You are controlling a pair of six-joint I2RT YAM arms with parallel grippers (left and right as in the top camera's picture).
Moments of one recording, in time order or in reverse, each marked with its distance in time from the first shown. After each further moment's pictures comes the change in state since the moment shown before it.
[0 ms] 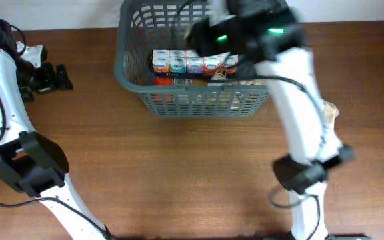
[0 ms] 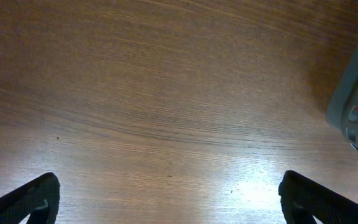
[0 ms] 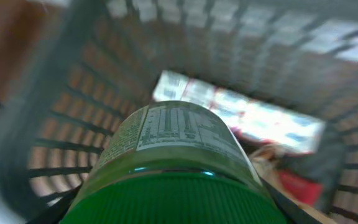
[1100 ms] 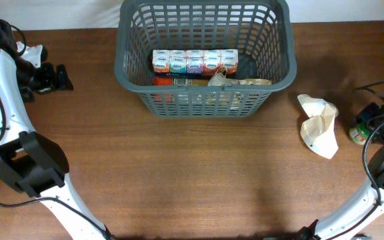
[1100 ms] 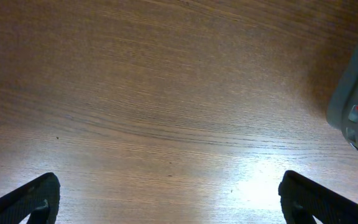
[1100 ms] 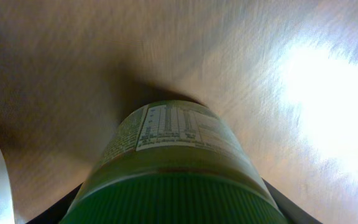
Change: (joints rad) left arm 0.000 0.000 0.000 -0.001 0.000 0.000; right arm -1.096 -0.018 -0.986 0.203 0.135 0.025
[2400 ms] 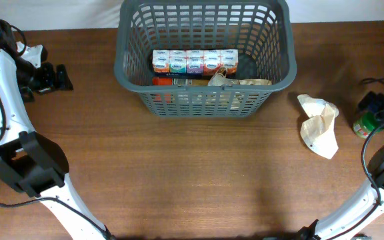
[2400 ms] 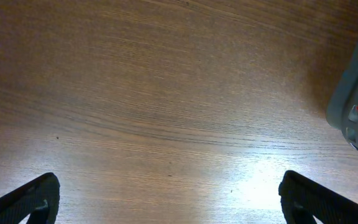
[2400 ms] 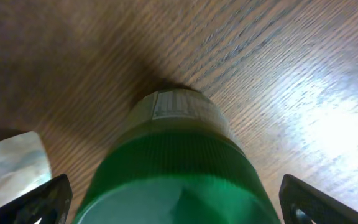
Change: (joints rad) left arm 0.000 0.000 0.000 0.000 0.000 0.000; right arm 0.000 0.000 0.072 0.044 0.014 -0.043
